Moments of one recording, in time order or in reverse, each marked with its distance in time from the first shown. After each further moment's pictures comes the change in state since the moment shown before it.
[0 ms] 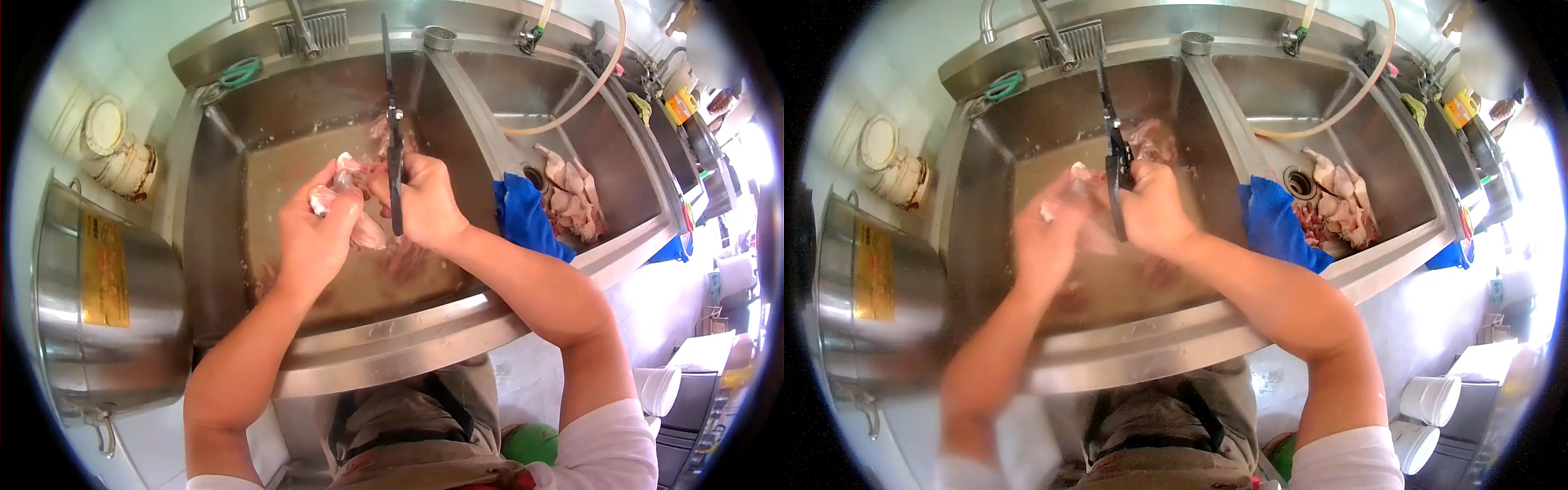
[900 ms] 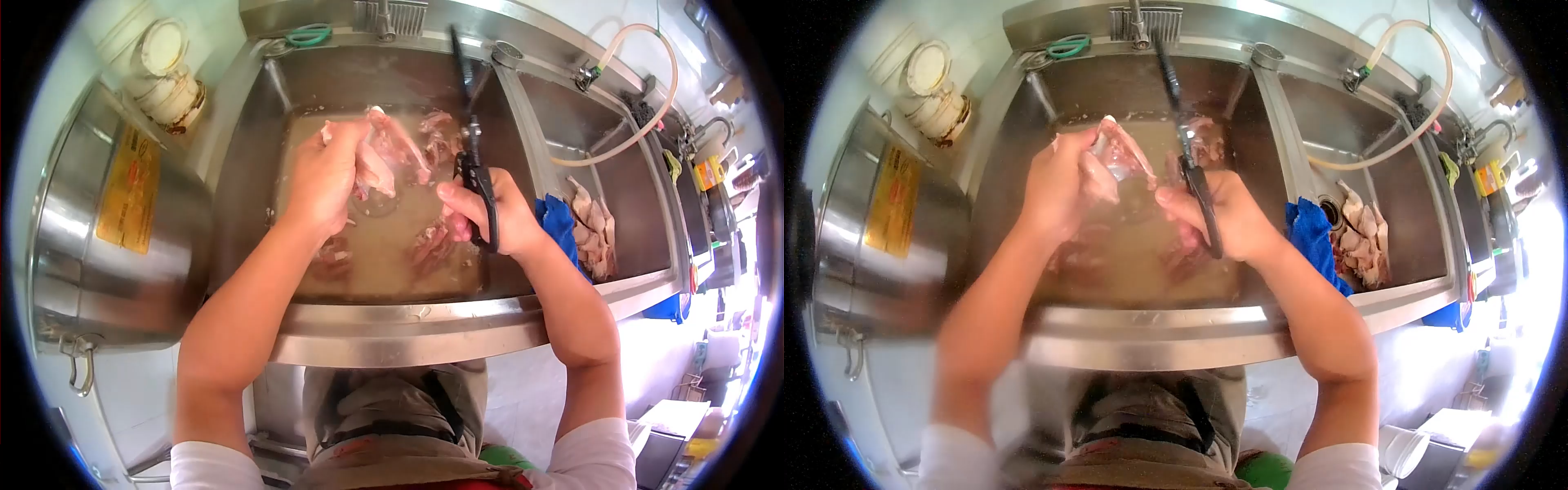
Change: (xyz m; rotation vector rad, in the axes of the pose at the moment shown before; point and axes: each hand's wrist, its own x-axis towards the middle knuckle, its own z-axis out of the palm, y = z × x) left_hand 0.033 0.009 -0.045 -0.291 0.134 -0.213; right_hand -0.007 -0.017 -0.029 -0.199 -0.382 0.180
